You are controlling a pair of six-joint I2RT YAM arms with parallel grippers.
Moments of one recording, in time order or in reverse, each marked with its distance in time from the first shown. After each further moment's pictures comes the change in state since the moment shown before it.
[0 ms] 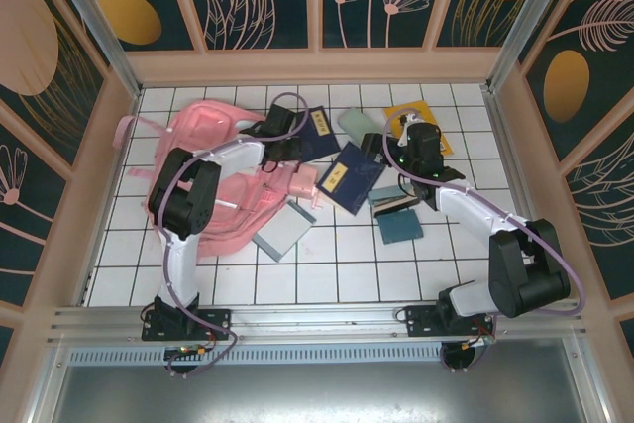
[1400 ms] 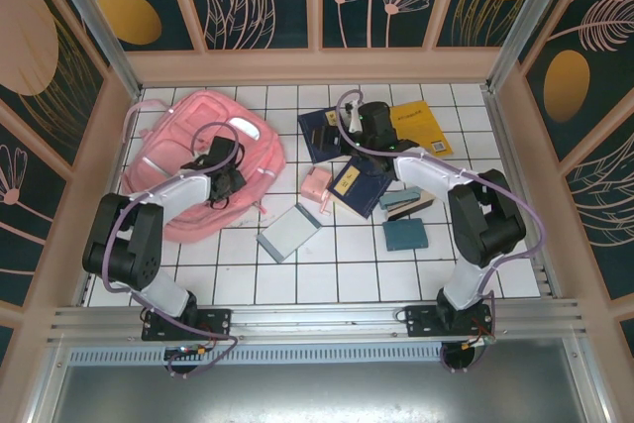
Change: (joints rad) left arm 0.221 -0.489 -0.566 -0.085 -0.187 -0.405; right arm 0.180 0.359 0.362 -0.076 -0.170 0.002
